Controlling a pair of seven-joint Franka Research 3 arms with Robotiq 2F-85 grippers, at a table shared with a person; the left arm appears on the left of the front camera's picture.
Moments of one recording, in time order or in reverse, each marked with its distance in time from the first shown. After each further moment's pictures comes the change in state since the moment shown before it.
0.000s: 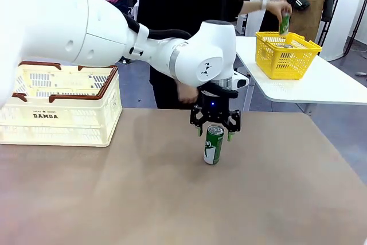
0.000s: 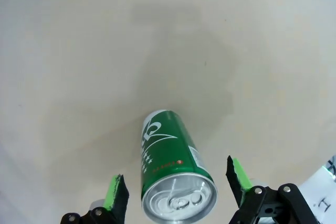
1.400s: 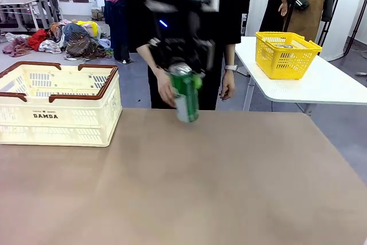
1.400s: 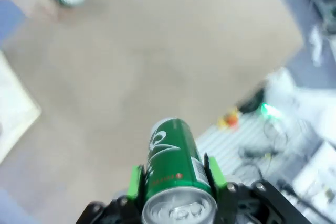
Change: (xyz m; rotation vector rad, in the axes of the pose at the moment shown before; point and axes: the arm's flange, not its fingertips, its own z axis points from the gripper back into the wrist) left arm -0.192 0.080 0.286 -0.107 -0.064 -0.193; right arm 0.000 0.000 0.000 -0.001 0.001 -0.001
